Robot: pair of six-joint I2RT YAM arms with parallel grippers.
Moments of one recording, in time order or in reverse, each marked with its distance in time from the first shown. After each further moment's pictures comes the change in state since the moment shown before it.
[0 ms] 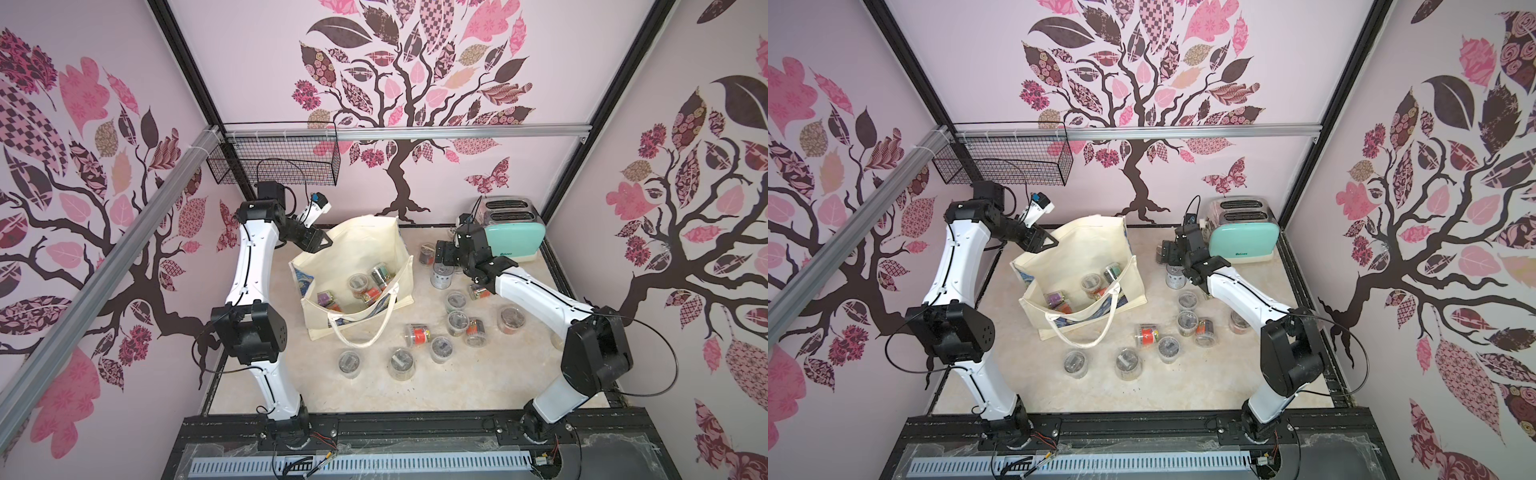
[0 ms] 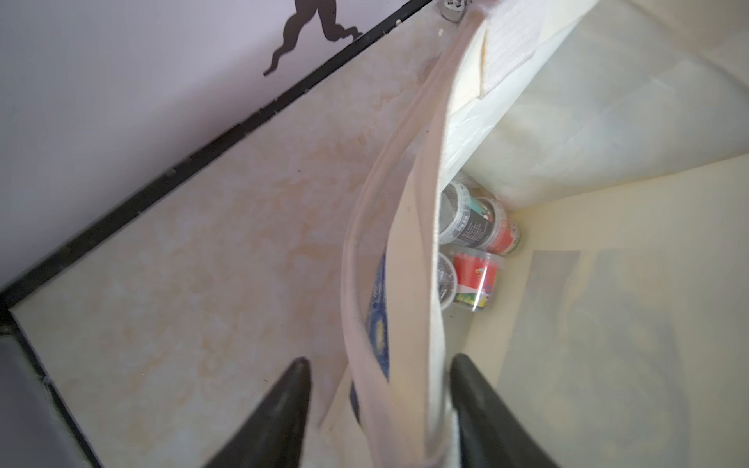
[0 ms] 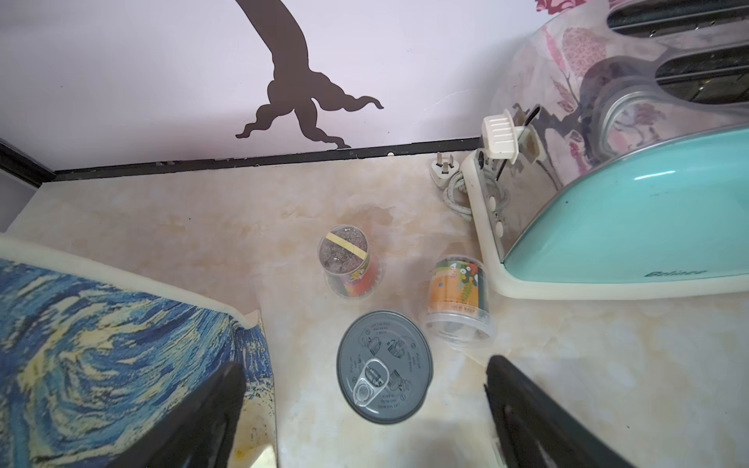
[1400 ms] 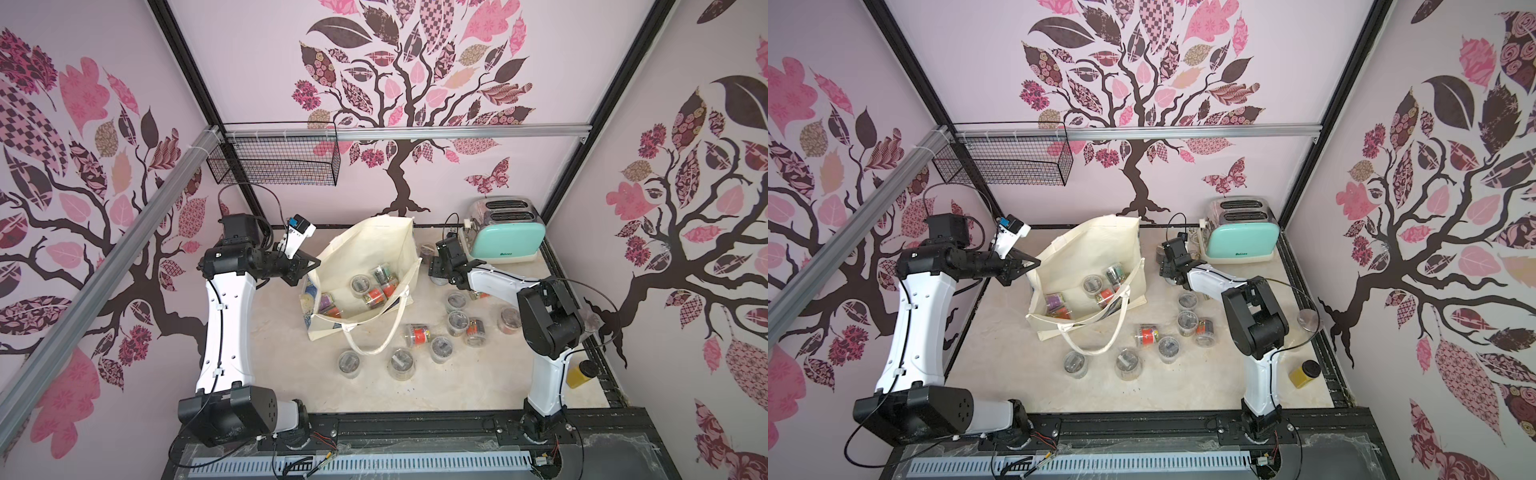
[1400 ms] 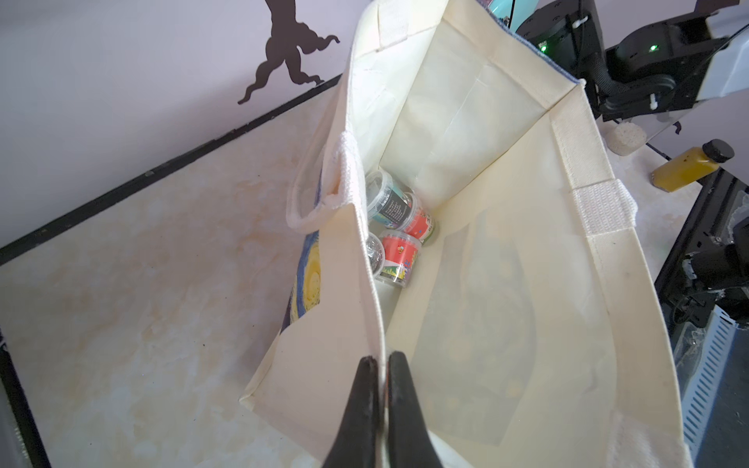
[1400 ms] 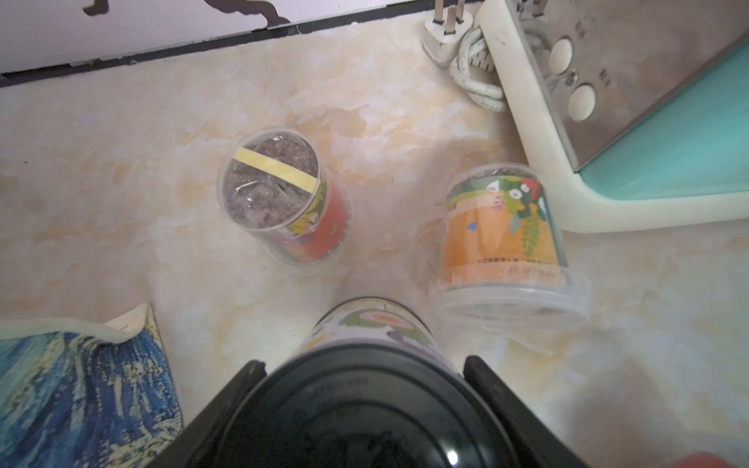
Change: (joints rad) left arm 0.094 -0.556 -0.566 0.123 0.169 -0.052; right arm 0.000 0.339 0.055 0.051 0.042 0.118
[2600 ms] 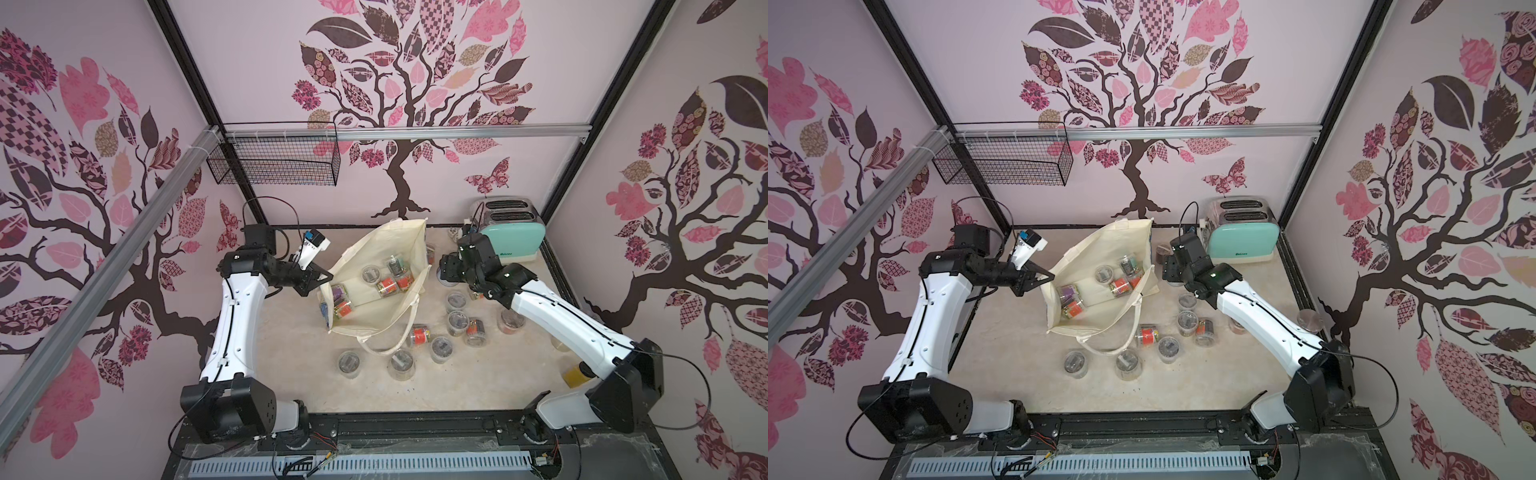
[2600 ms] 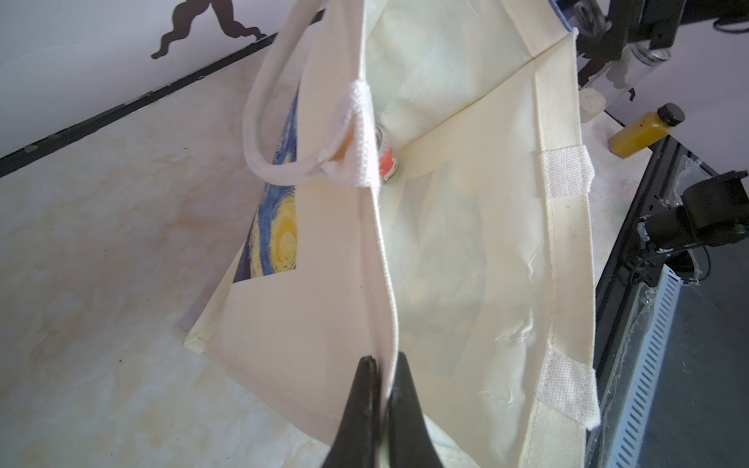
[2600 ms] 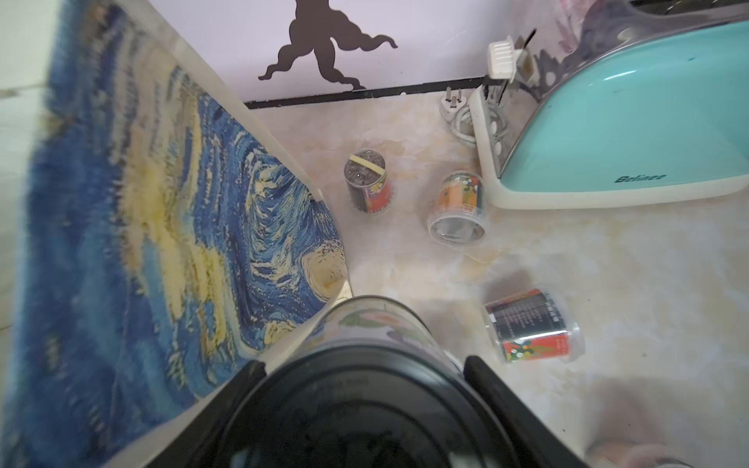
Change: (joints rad) left arm -0.049 0.008 -0.090 -0.003 0.026 0.035; right arm 0.115 -0.511 -0.075 -0.323 -0.011 -0.001
